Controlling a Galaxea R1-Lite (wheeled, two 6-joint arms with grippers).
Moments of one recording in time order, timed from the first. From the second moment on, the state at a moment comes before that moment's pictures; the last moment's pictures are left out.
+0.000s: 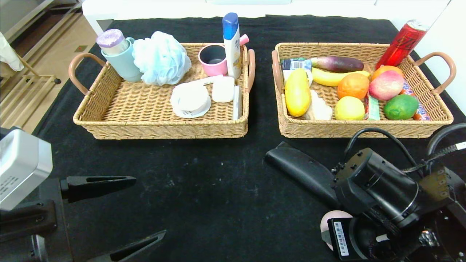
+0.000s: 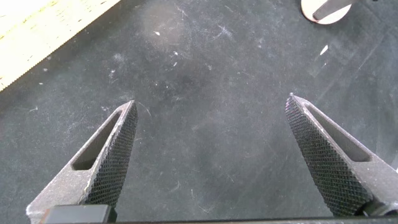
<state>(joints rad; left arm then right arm) -0.53 1.02 -0.69 -0.01 -0.20 0.25 0.86 1.64 -1.14 0.64 -0.32 0.78</state>
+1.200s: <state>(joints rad) -0.53 1.03 -0.68 -0.01 -0.20 0.25 0.86 1.54 -1.17 0.65 -0.32 0.70</state>
